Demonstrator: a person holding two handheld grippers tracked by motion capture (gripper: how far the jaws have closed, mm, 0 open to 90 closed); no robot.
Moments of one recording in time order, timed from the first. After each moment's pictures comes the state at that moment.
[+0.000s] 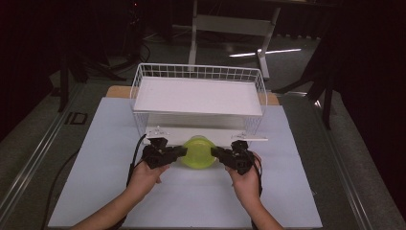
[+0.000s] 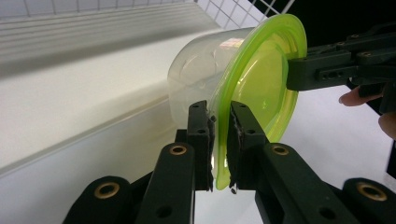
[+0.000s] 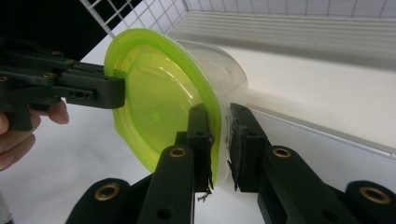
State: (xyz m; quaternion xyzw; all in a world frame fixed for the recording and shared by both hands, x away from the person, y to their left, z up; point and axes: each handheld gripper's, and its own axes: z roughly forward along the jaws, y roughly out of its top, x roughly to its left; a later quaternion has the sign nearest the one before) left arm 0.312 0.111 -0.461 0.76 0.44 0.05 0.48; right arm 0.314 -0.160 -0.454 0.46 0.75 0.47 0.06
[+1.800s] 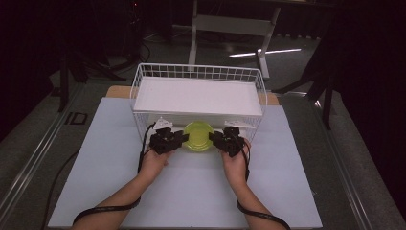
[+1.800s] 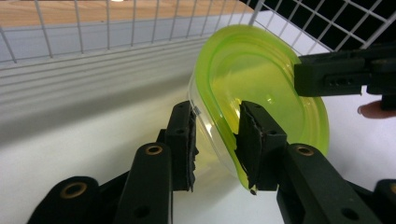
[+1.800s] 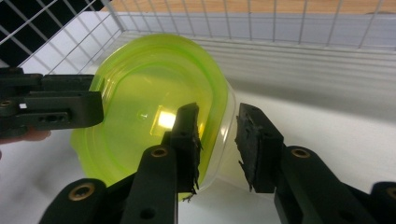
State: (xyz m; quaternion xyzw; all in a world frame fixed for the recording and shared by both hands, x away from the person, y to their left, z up) left arm 0.374 0.107 -0.502 0.73 0.45 0.11 0.50; right arm 0.381 -0.144 -0.487 0.50 0.73 0.45 0.13
